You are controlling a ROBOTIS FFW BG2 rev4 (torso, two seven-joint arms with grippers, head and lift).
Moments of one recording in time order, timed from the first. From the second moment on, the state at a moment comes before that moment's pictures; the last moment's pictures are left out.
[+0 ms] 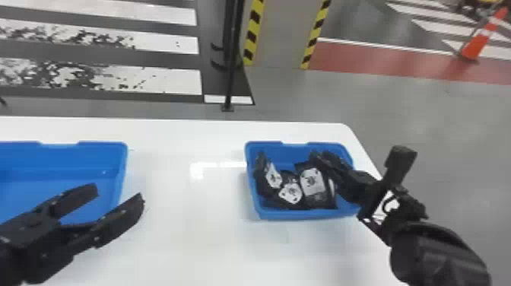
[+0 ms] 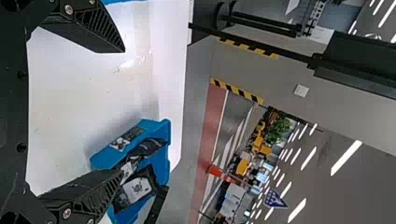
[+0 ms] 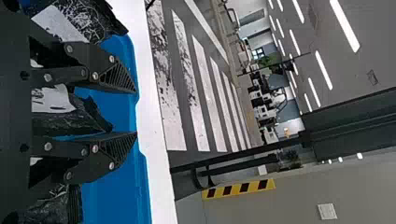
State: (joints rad) left arm 0.43 0.10 0.16 -2.41 0.37 0.85 -0.52; right arm 0.06 -0.18 -0.31 -1.65 -0.33 0.41 0.51
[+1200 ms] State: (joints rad) left arm 0.84 0.00 0.40 -2.46 0.15 0.16 -0.50; right arm 0.84 0.00 -0.32 -2.29 -0.17 -0.07 0.39
